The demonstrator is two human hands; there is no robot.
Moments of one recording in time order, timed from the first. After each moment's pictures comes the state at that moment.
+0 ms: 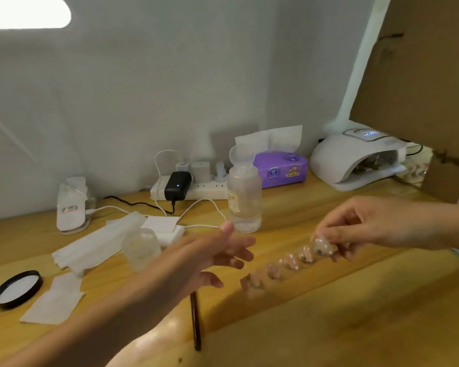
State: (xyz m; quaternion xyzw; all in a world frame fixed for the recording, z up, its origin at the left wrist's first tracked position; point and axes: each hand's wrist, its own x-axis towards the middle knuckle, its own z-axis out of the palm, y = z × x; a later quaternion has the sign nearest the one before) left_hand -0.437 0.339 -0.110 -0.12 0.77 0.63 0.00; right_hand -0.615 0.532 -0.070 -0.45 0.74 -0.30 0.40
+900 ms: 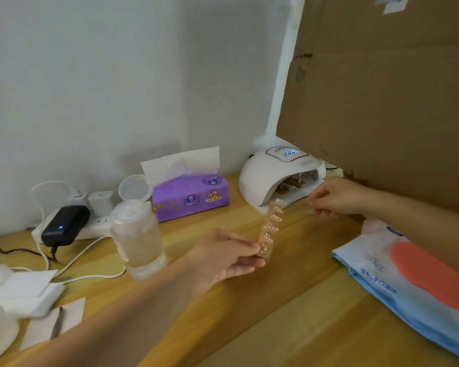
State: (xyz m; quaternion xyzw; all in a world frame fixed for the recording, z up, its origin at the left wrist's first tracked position) left_hand -0.629 0.421 -0.125 -0.19 0.65 0.73 0.07; right_hand -0.793 0.596 -0.085 -0.24 0.92 -0.27 0.14
